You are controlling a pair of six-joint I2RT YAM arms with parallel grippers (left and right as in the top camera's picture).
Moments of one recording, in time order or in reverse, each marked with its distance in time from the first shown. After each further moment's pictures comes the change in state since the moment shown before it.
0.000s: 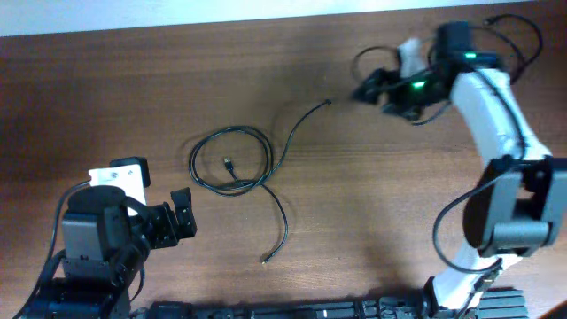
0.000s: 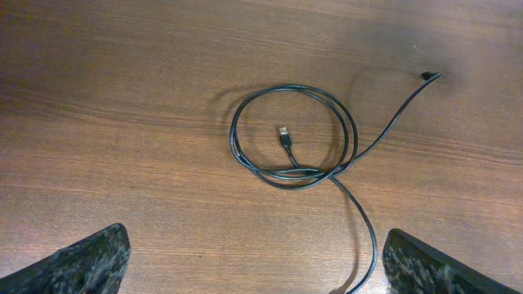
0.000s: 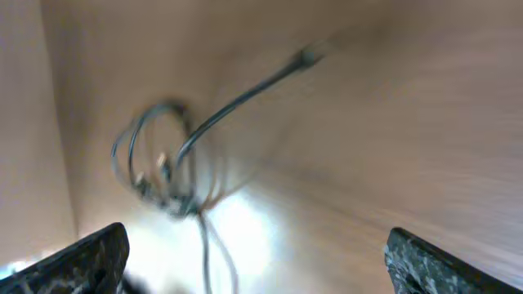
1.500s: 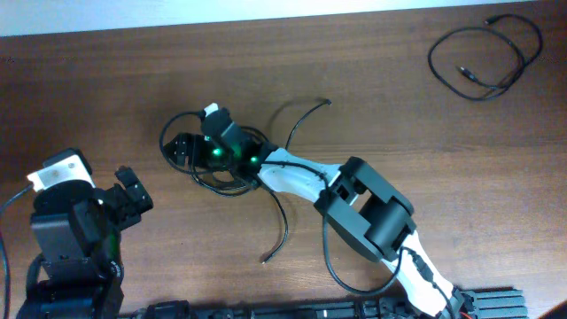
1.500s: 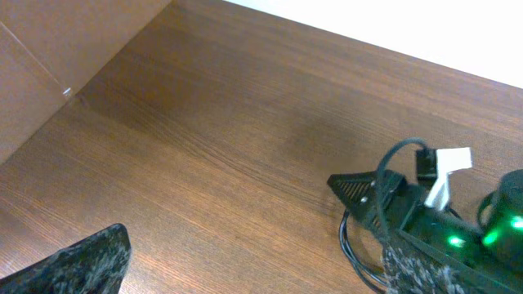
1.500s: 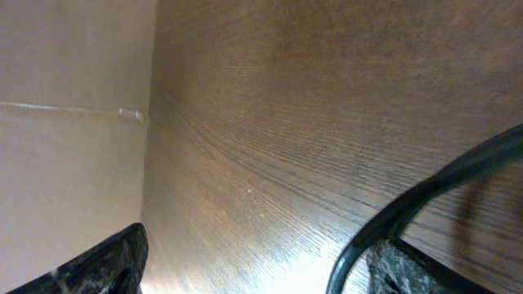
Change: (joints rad) left arm 0.178 0.005 0.000 0.143 -0.288 -0.008; right arm 0.895 0.384 -0.006 1.146 0.376 0.936
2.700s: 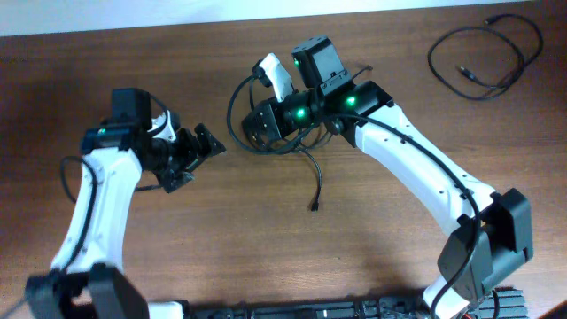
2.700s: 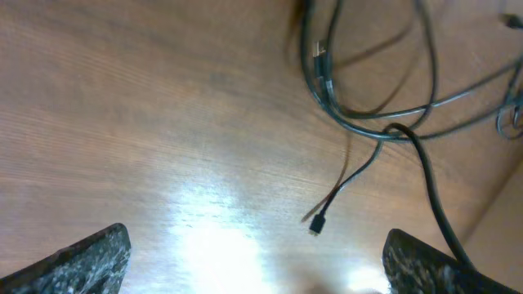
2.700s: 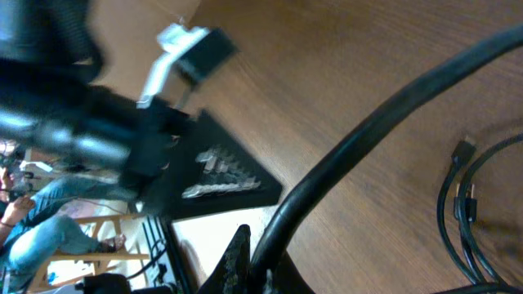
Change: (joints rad) left arm 0.001 0.781 0.000 0.067 0.830 -0.251; right arm -0.324 -0.517 0.000 -0.785 -0.392 -0.803
